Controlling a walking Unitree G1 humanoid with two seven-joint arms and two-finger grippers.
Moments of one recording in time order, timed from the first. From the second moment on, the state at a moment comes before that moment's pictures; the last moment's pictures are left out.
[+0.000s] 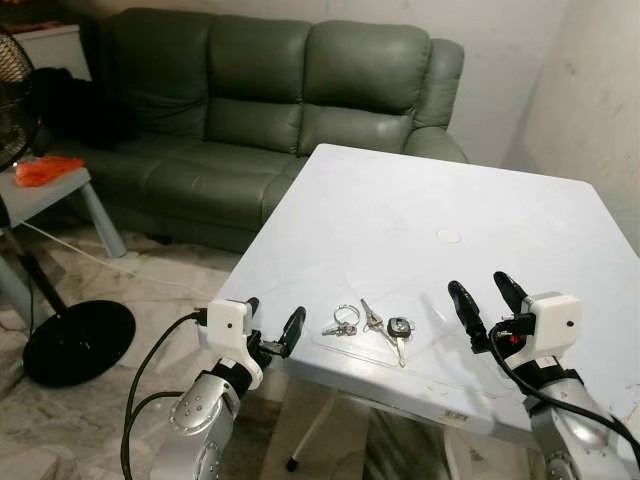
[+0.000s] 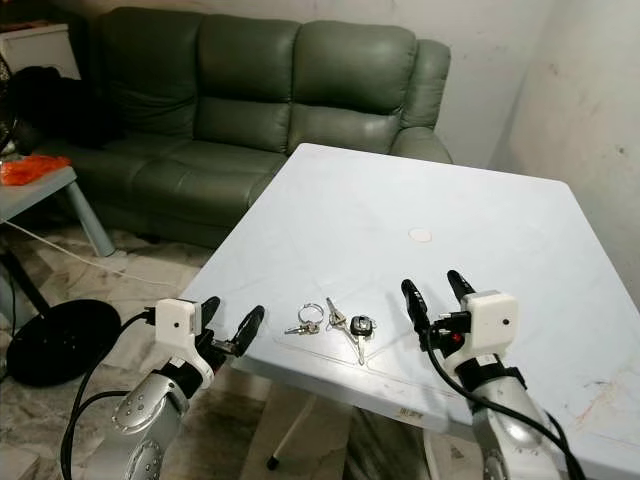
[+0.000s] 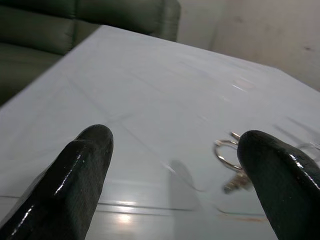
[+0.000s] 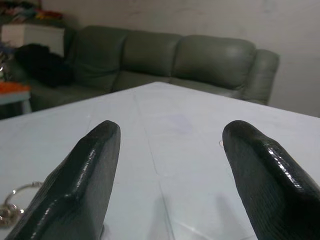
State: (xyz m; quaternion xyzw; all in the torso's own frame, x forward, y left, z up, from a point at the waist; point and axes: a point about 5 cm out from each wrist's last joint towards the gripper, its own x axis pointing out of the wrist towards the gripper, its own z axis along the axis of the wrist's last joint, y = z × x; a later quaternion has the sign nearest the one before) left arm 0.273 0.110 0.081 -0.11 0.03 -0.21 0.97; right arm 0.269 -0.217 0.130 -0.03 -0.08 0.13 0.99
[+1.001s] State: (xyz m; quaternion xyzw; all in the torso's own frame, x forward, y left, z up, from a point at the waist) left arm 0.238 0.080 0.083 -0.09 0.05 -0.30 0.95; right arm 0.279 -0.215 0.103 -0.08 0.02 0.28 0.96
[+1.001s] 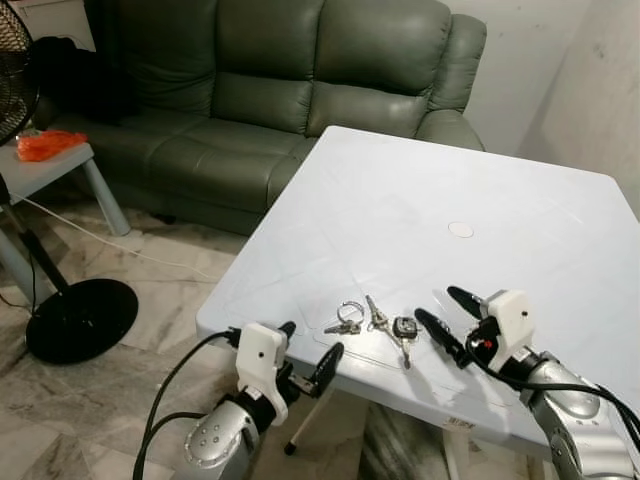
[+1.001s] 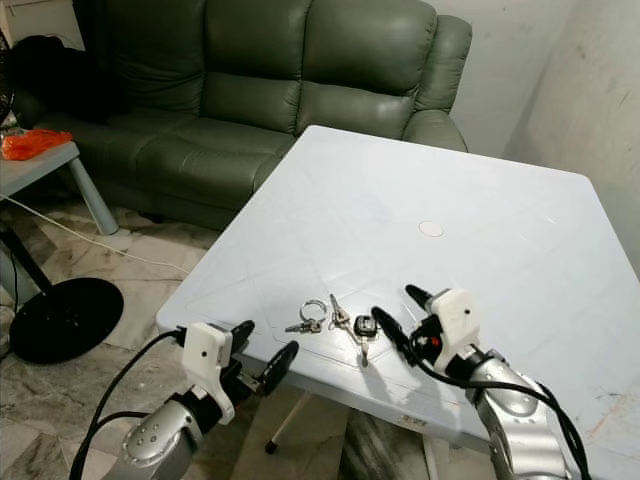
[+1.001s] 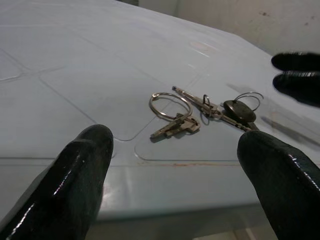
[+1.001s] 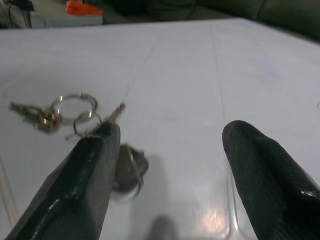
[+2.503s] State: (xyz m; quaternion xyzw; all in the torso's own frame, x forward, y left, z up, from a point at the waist) left arm 0.239 0.079 0.086 -0.09 0.06 -0.30 0.95; right arm 0.291 -0.186 0.089 -0.08 0.03 0.30 0.95
